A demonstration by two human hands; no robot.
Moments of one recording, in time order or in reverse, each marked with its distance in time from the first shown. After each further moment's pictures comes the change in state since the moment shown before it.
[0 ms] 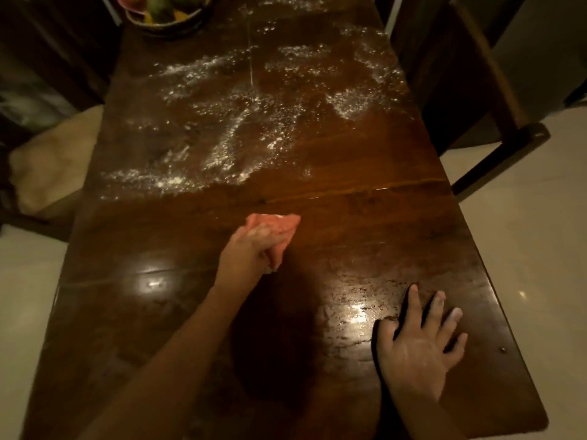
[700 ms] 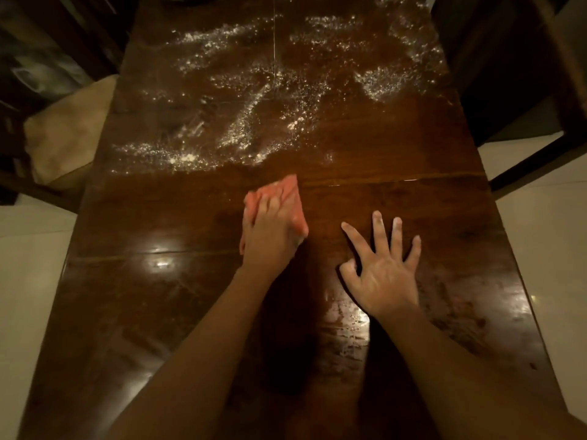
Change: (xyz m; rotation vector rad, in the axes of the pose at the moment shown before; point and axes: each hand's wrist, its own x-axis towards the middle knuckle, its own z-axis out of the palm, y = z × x) left_hand 0.015 0.036 0.001 0.266 0.002 -0.217; right_hand 0.080 -0.084 0.002 -0.145 -0.134 -0.600
